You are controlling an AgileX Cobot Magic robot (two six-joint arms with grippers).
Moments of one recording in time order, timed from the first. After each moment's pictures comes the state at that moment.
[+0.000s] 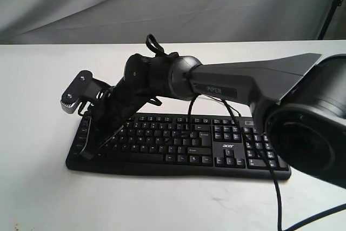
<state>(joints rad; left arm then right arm) 0.04 0.00 0.00 0.03 0.16 -0.02 0.93 2.39 -1.82 0.58 0.61 -0.94</state>
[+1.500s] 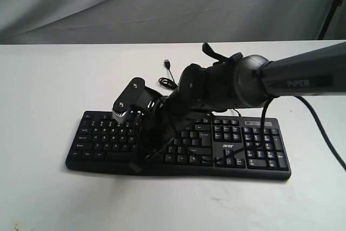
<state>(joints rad) 0.04 0.00 0.00 0.03 0.16 -0.02 0.86 2.08 -1.28 0.61 0.40 -0.96</state>
